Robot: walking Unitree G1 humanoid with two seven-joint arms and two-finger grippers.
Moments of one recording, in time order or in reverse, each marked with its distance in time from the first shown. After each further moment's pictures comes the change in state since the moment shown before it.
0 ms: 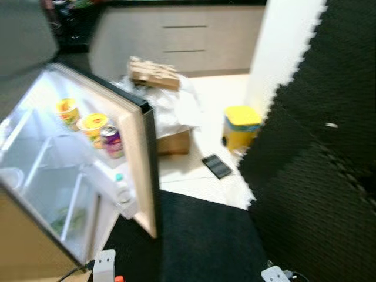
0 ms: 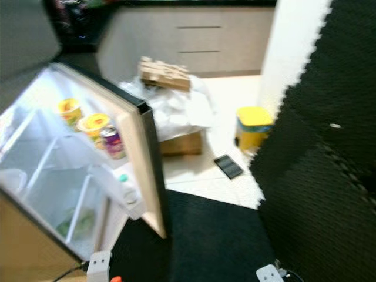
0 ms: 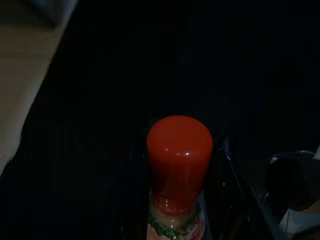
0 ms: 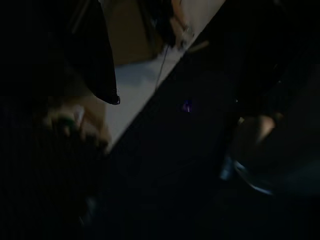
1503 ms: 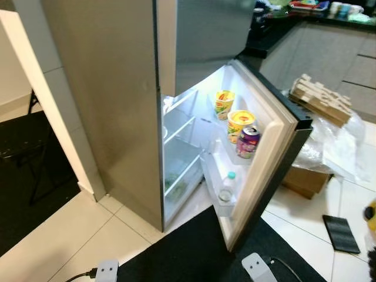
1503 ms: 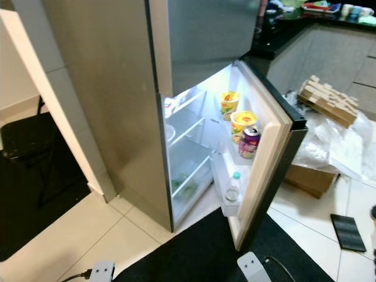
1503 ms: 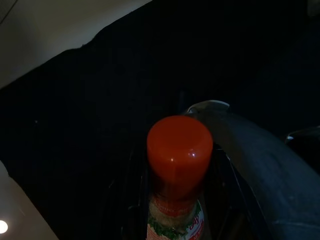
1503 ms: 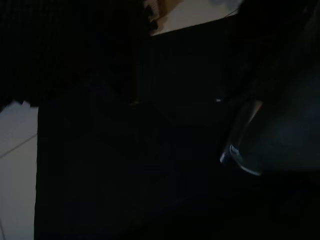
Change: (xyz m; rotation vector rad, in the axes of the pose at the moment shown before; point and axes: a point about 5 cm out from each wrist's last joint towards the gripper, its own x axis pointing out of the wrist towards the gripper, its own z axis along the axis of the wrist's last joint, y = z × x) left arm -0.001 0.001 -0.010 0.073 0.042 0.051; right arm 0.004 0.020 0.032 -0.106 -0.072 0.047
